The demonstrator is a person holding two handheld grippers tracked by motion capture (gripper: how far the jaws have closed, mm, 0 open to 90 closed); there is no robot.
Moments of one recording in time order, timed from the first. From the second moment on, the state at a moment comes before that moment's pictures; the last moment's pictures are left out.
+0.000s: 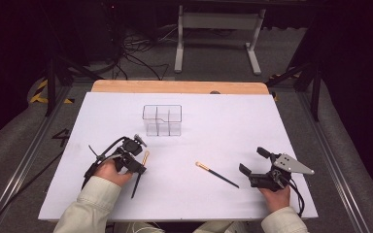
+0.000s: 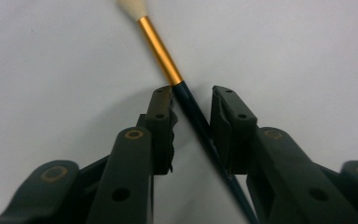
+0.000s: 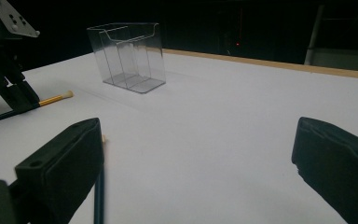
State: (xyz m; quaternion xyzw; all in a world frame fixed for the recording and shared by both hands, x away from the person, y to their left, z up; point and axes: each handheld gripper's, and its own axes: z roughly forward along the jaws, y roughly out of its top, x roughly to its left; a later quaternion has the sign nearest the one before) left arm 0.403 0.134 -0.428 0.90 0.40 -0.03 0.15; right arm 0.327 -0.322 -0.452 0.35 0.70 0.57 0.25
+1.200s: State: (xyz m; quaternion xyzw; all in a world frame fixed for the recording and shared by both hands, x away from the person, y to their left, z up) left arm 0.396 0.133 -0.385 0.91 0.34 -0.01 0.22; right arm 0.328 -0.322 -0.453 0.35 0.70 0.57 0.25
